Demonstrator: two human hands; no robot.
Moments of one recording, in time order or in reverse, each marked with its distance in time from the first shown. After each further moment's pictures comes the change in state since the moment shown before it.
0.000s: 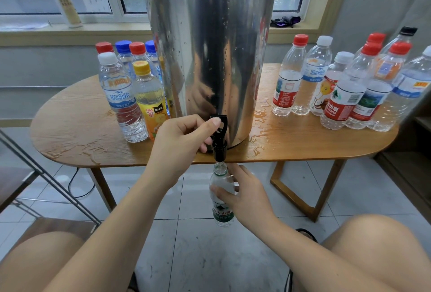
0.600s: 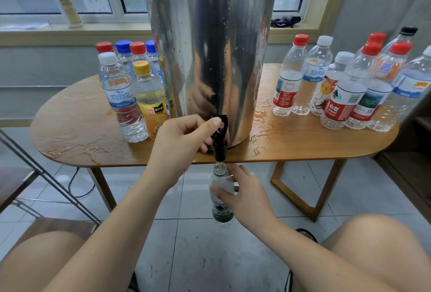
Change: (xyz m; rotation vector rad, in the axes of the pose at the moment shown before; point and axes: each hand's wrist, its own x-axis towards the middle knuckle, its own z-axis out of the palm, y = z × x) left_hand 0.000 0.000 0.000 -0.005 0.003 0.003; right_hand 0.001 0.001 0.002 -0.024 -0.004 0.006
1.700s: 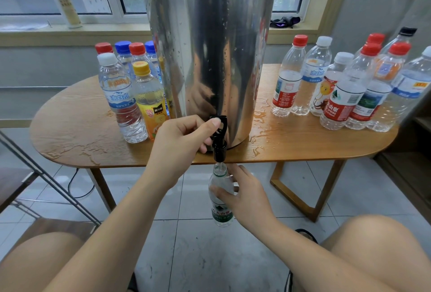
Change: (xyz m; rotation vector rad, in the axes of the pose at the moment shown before) left_hand 0.000 0.001 0.000 0.015 0.004 0.004; right_hand 0.001 0.002 0.001 -0.001 0.011 -0.001
